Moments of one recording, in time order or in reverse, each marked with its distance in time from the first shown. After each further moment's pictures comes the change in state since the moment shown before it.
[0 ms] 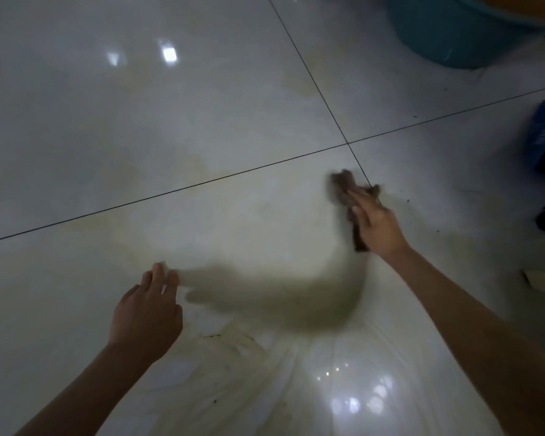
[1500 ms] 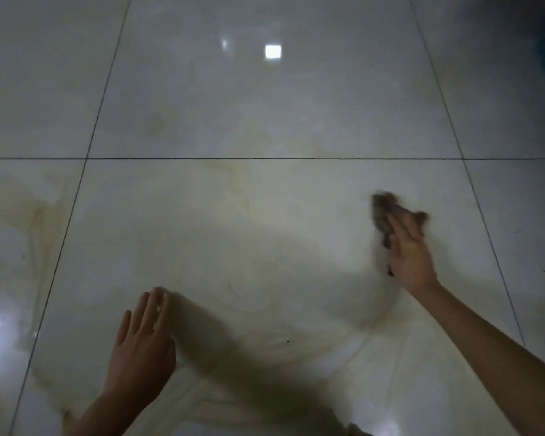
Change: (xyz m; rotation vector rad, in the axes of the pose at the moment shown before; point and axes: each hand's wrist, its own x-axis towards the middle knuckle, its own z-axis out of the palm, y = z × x) left_hand -0.171 -0.065 0.115 -0.372 0.102 -0.409; right_hand -0.046 -0.072 0.073 -0.158 -0.166 -0.144
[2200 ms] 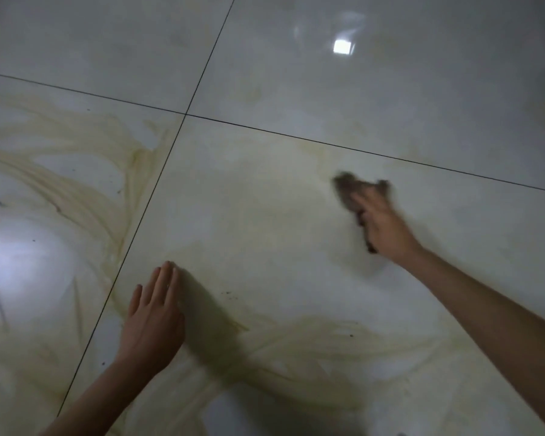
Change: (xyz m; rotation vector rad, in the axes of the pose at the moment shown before) left_hand -0.037 -0.079 0.009 -0.048 -0.040 -0.193; right_hand 0.050 -0.157 0.066 0.063 -0.270 -0.492
